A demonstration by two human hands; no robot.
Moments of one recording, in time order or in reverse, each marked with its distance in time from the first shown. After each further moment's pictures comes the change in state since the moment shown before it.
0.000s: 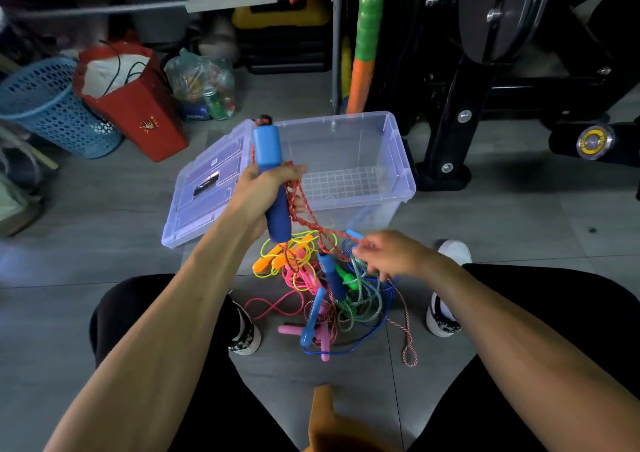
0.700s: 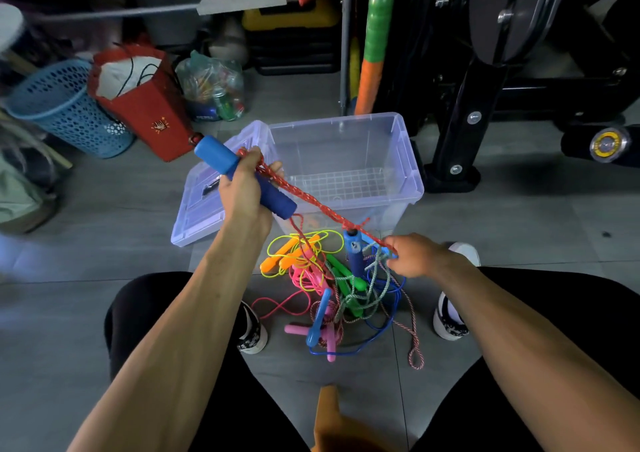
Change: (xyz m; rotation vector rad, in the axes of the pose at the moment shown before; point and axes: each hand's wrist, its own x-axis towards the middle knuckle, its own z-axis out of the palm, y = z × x) left_hand 0.017 -0.005 -0.011 -0.471 0.355 0.137; right_hand 0.015 0.032 -0.010 -0.486 0.053 0.080
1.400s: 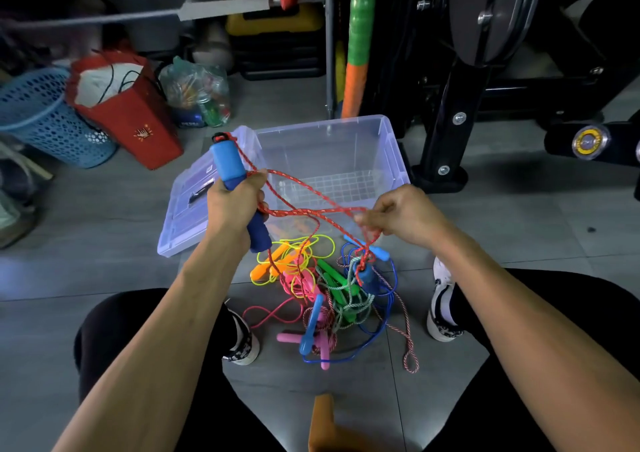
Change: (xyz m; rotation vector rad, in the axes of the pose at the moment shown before) left_hand -0.003 -0.001 -0.009 0.574 -0.068 0.081; right_hand -0.023 -0.025 -0.065 0.626 0.328 -0.186
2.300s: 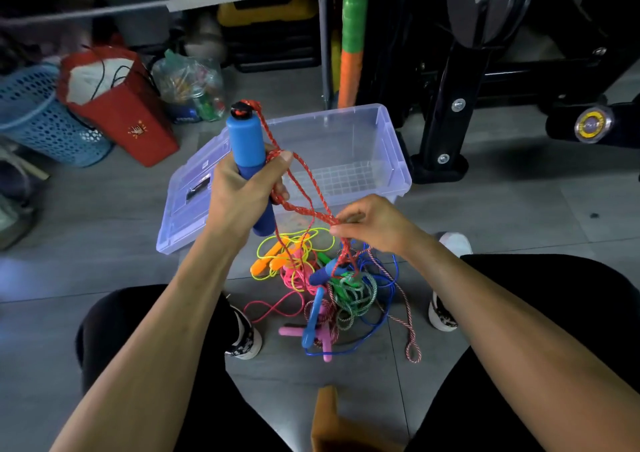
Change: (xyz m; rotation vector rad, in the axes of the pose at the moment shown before) left_hand -0.032 0.018 0.005 0.105 -0.302 0.397; right_hand -0.003 -0.008 0.041 0.086 -0.091 -0.063
